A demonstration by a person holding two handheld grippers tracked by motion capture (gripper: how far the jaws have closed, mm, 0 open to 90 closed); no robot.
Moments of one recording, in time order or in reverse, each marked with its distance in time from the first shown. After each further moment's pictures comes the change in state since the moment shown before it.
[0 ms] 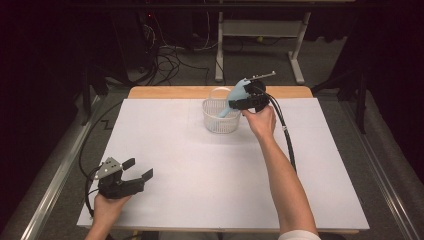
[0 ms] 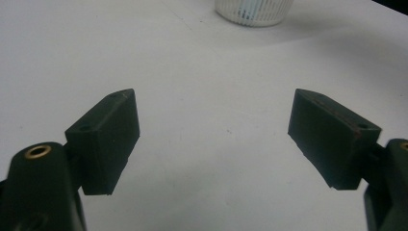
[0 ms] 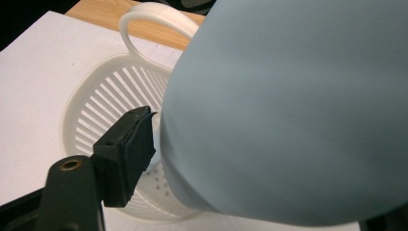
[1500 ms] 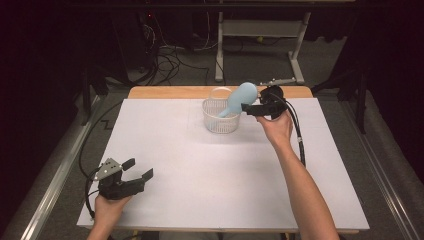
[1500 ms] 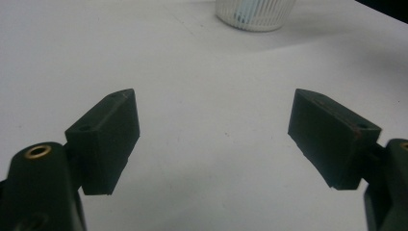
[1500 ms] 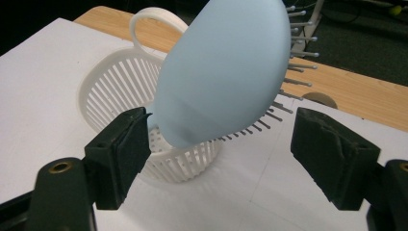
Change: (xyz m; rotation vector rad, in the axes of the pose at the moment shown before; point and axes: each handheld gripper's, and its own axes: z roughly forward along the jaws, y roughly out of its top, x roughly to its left) left arm -0.002 -0.002 -0.001 -0.017 0.003 -0.015; right arm -0.011 -0.025 -0.052 -0.094 -0.027 -0.060
